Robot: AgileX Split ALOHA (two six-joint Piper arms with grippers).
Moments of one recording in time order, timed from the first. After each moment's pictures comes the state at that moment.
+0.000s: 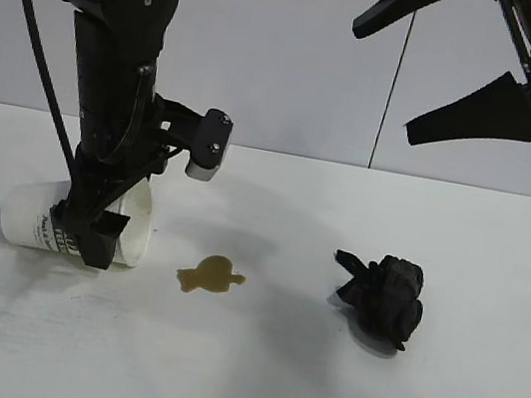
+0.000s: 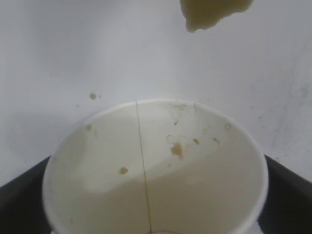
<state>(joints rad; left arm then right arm) -0.52 2.15 -1.49 0.16 0.86 1.02 0.13 1.52 -1.11 0.96 1.02 -0.30</state>
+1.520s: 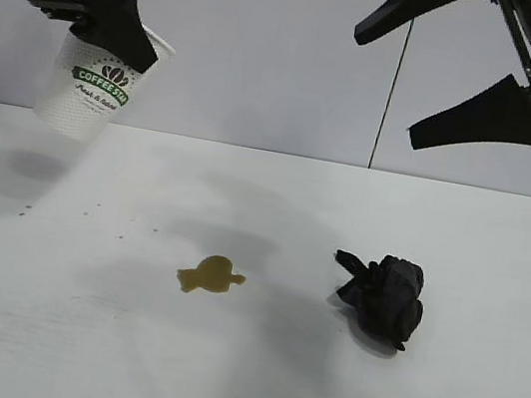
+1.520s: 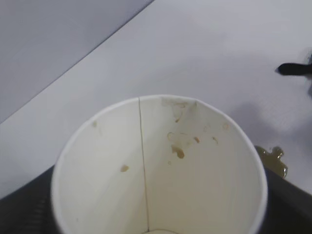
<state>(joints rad) -0.04 1.78 -1.09 -1.51 0.69 1.99 0.13 1.52 -1.11 0.93 1.02 -0.30</state>
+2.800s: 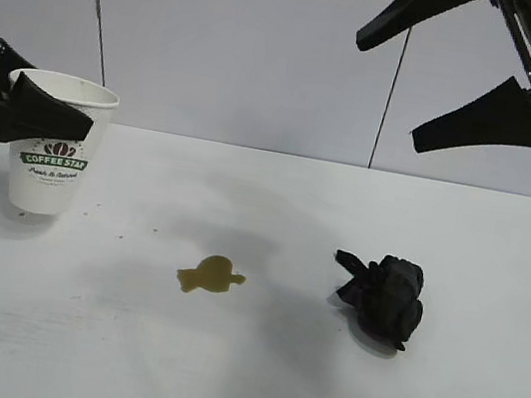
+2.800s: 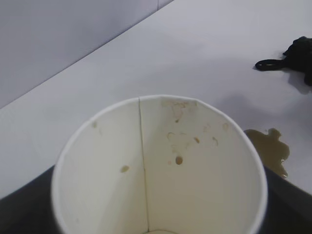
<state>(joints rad) 0.12 1.93 -0.95 -1.69 0.91 2.44 0.13 1.52 -1.11 0.92 1.00 -0.30</state>
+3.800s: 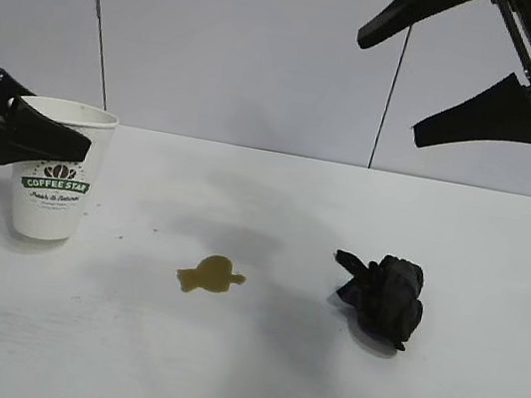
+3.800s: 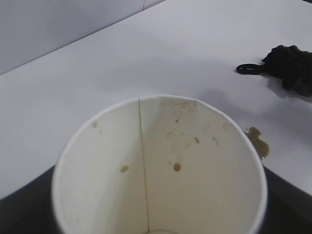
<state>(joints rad) 0.12 2.01 -0.95 -1.69 0.94 2.48 0.13 1.52 -1.11 0.92 0.97 -0.30</state>
